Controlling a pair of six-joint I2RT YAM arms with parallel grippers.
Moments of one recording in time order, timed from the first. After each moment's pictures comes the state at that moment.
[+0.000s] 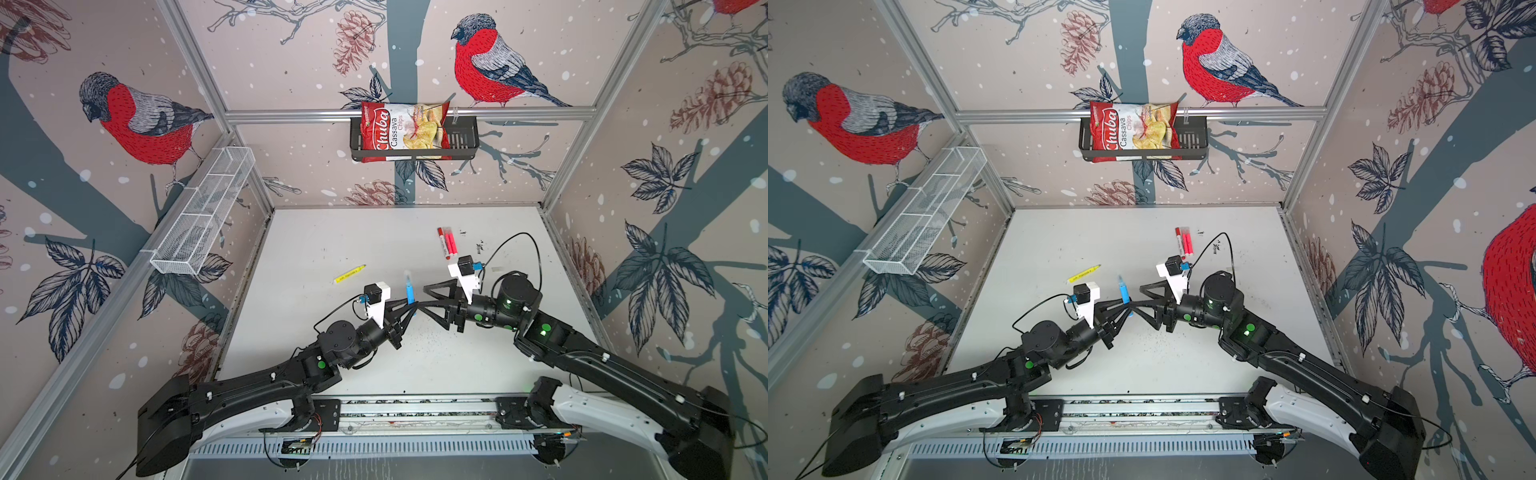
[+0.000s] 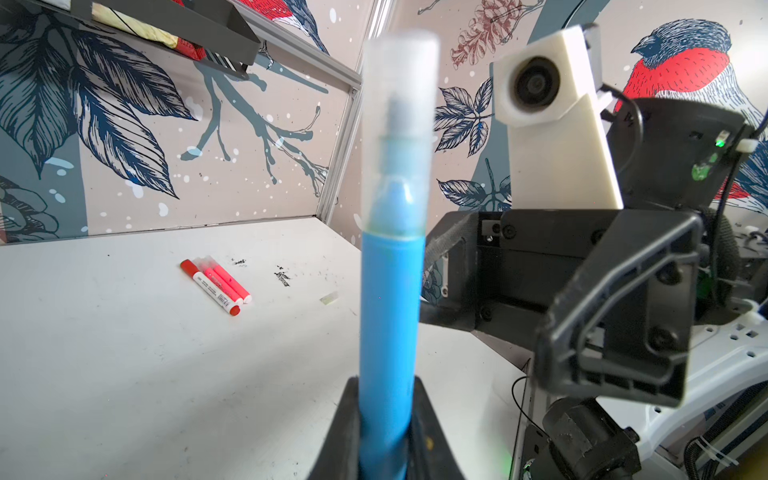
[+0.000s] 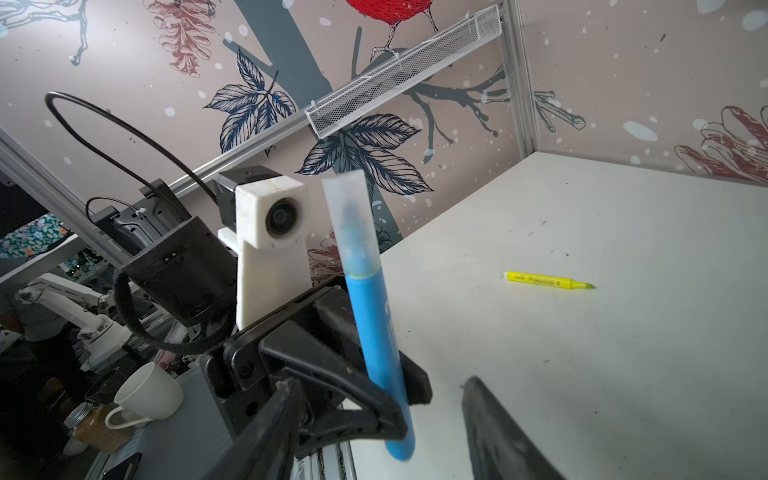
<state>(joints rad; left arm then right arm) -1.10 0.88 0.37 0.61 -0.13 -0.34 0.89 0.93 0.70 0.14 -0.46 0.34</state>
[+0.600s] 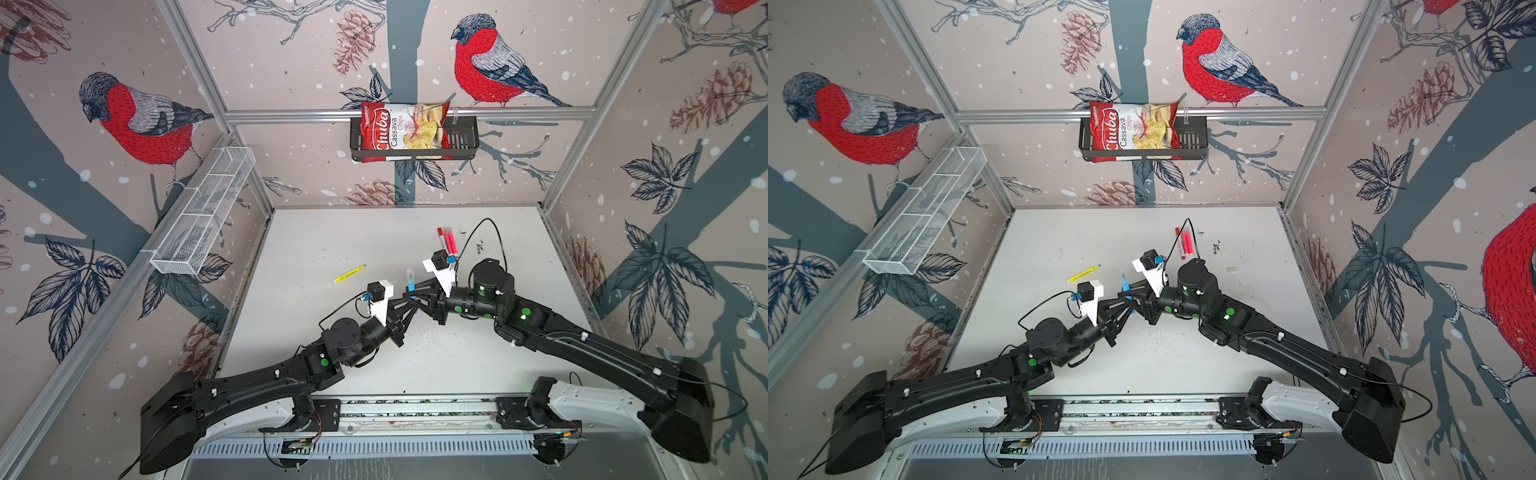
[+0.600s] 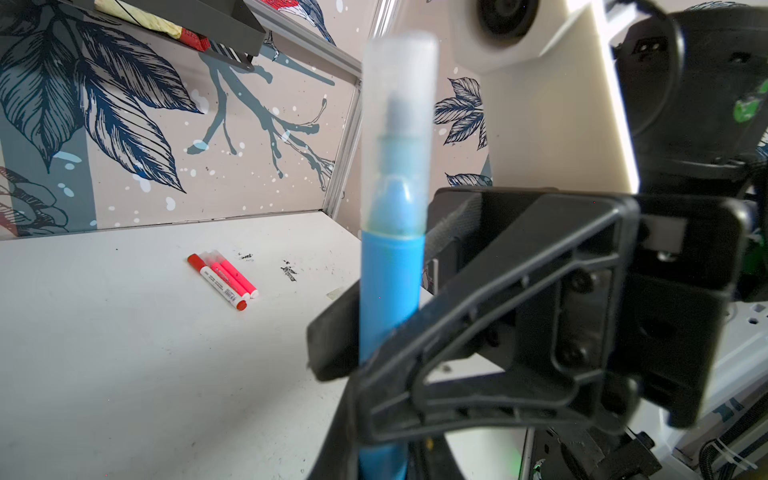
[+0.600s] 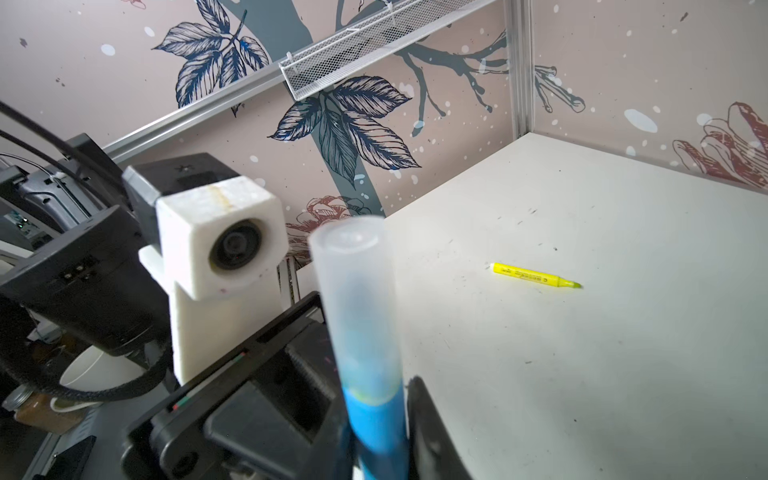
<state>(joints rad) -1.09 0.92 0.39 0.60 -0.14 -0.35 0.94 1.10 0.85 0.04 -0.39 0.21</state>
